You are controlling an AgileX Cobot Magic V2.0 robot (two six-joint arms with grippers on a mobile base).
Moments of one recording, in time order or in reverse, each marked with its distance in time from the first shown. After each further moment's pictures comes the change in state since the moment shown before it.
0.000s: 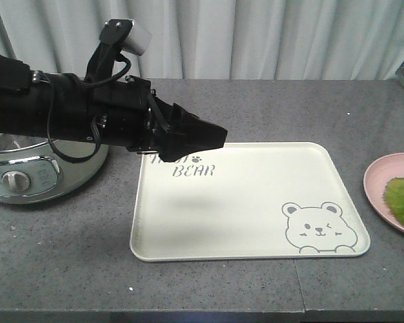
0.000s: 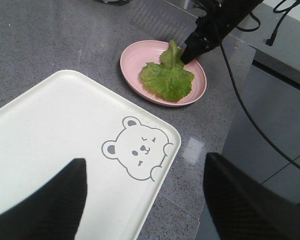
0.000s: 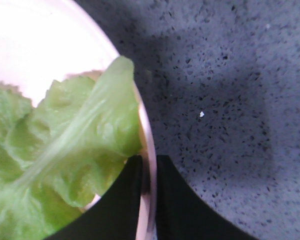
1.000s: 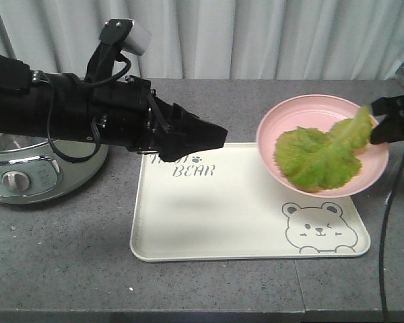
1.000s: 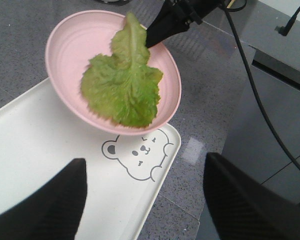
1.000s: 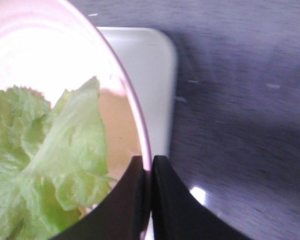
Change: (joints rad) left arm 0.000 0.000 0.000 0.000 0.000 0.000; right arm 0.364 -0.127 -0.072 0.339 0.094 -0.070
